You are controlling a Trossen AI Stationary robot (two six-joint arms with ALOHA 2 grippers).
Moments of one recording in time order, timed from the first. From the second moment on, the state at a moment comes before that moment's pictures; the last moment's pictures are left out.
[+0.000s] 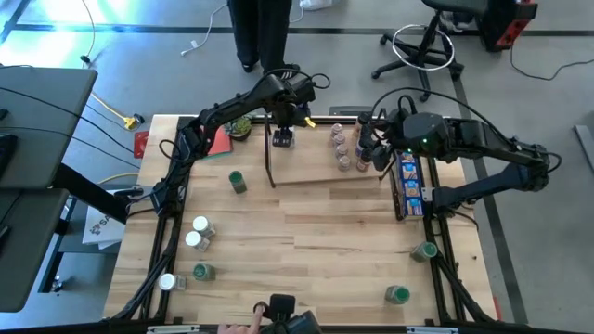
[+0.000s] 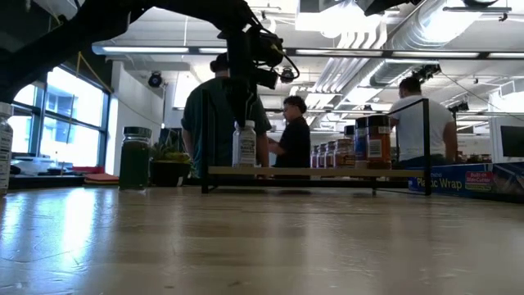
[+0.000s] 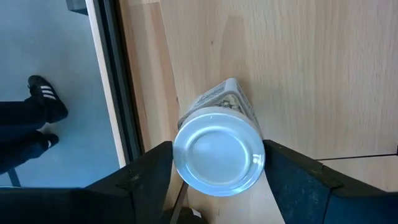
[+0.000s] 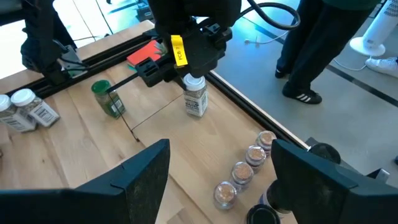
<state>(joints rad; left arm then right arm) 0.52 2.26 2.32 -1.44 -0.12 0.63 -0.08 1.11 1.43 -0.95 0.46 0.36</state>
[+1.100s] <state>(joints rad) 0.42 2.23 2.32 -1.56 -0.25 0.38 -0.08 1.11 1.43 -0.95 0.43 0.30</state>
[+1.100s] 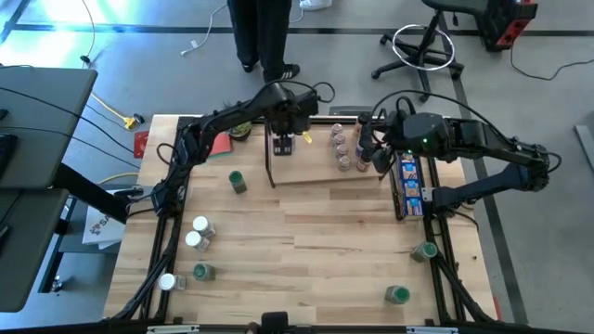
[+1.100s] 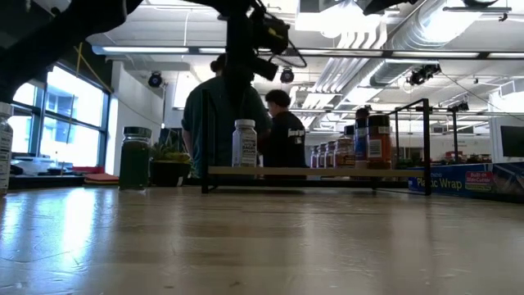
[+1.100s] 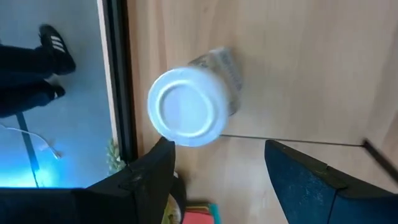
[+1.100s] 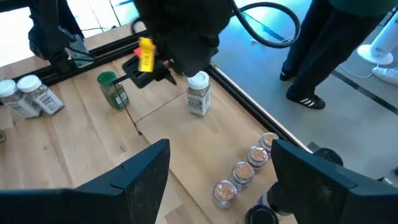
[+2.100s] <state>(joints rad) 0.29 2.20 2.32 -1.36 0.00 -0.09 -0.08 1.11 1.43 -0.96 0.40 0.19</state>
